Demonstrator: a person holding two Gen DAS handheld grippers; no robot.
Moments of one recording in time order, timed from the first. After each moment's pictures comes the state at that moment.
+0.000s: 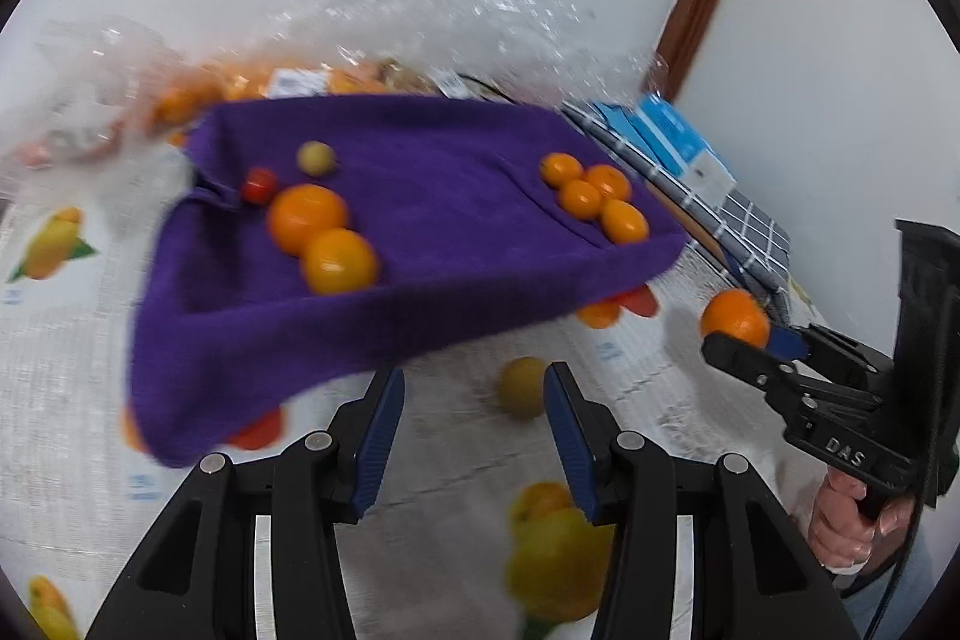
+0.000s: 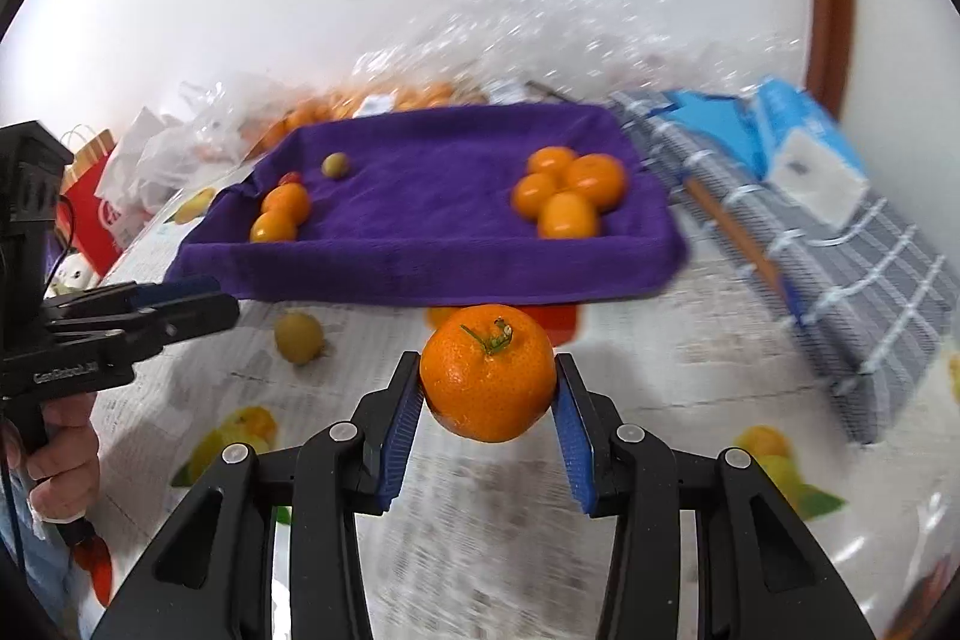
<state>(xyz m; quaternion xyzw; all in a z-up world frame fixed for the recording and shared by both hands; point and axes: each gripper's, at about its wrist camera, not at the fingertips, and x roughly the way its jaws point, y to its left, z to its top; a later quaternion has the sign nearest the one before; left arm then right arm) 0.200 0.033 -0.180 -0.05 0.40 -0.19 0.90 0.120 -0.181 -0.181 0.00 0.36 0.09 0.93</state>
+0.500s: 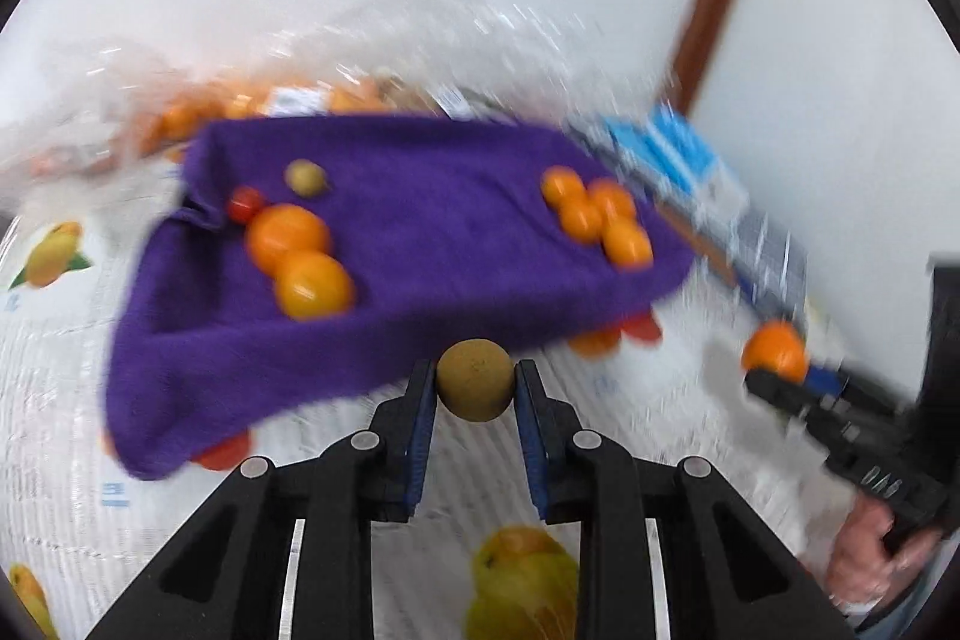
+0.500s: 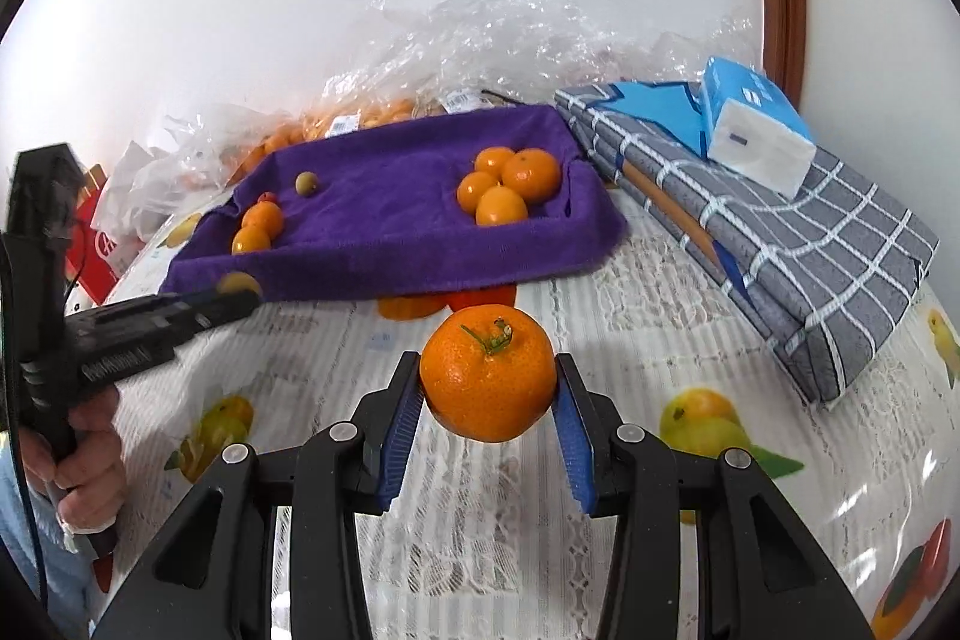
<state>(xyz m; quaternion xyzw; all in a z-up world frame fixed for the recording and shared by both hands) 0.199 0.034 -0.174 -0.08 0.36 -0.16 0.92 0.109 -0.209 -0.180 0.03 0.35 0.08 0.93</state>
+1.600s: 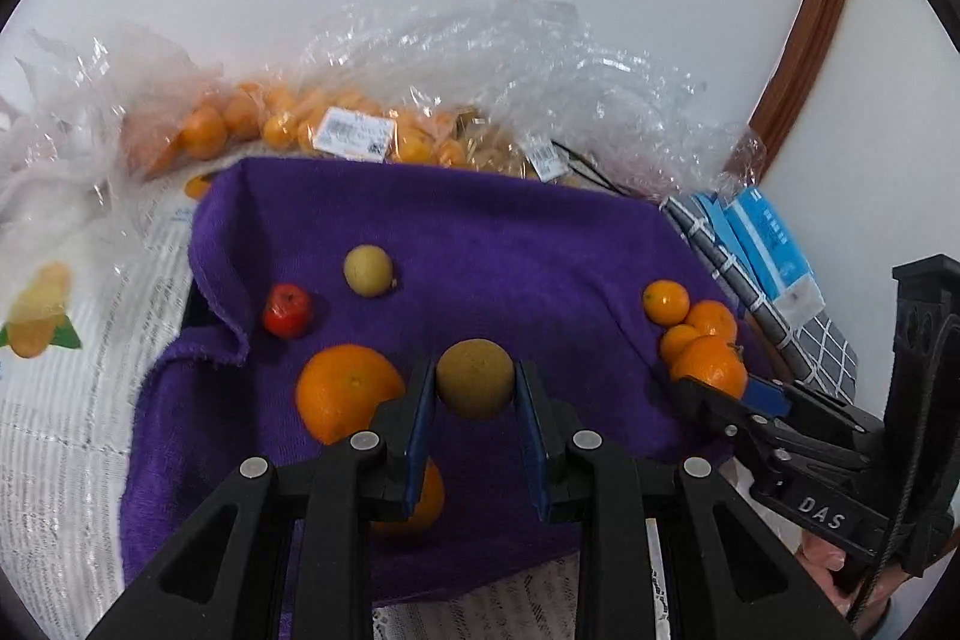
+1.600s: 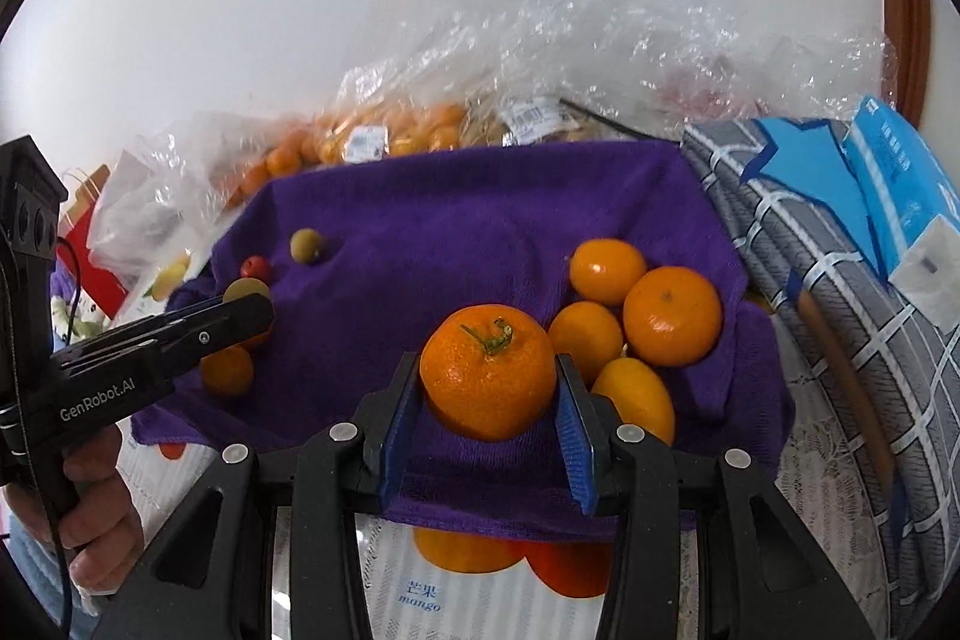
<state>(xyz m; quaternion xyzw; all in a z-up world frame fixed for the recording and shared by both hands) 0.291 0.046 -0.175 -0.11 0.38 -0.11 0.91 0.249 -0.163 -0.189 0.03 0.39 0.14 0.91</state>
